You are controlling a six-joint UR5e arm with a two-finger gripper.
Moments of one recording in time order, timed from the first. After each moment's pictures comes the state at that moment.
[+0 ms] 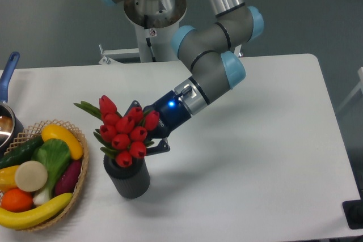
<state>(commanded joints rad) 2.54 -1.89 -1.87 -0.78 0.26 1.29</state>
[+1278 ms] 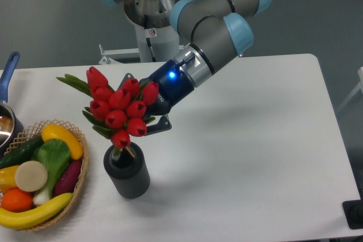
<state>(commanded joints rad) 2.55 -1.77 -1.76 -0.78 0.27 1.02</state>
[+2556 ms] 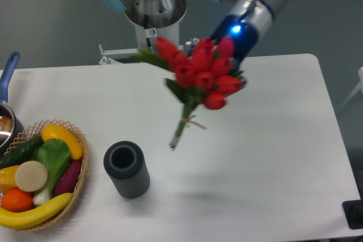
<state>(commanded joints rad) 2.92 -1.70 -1.77 -0.78 0.27 1.01</state>
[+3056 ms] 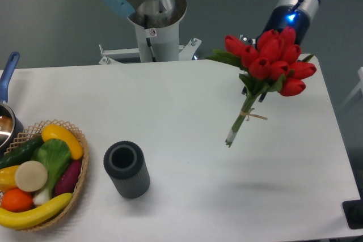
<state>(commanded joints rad) 2.98 -1.74 -1.79 -0.78 0.27 1.14</state>
